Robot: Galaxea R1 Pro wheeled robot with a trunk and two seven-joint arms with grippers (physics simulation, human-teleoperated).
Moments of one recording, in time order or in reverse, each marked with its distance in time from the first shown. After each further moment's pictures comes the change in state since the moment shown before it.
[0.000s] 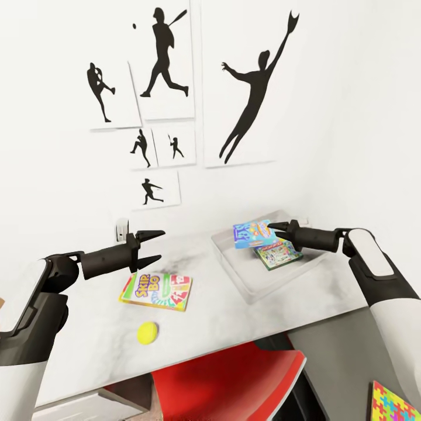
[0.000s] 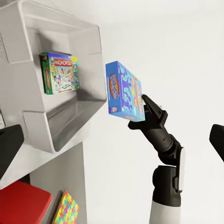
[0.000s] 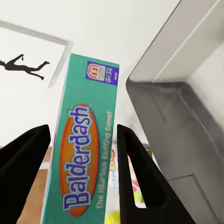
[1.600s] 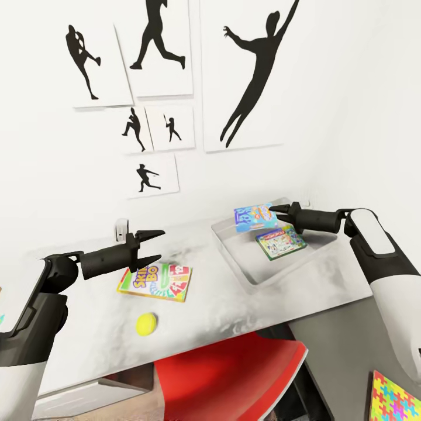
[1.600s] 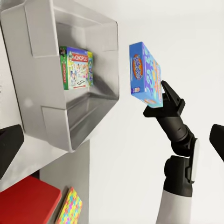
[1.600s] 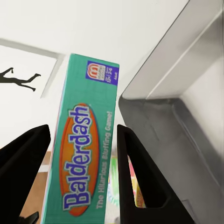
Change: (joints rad) left arm 0.001 0.001 0.002 -0.006 0.001 0.000 0.000; right arm -0.136 -0.007 0.033 0.066 0.004 0.000 0.001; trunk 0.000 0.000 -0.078
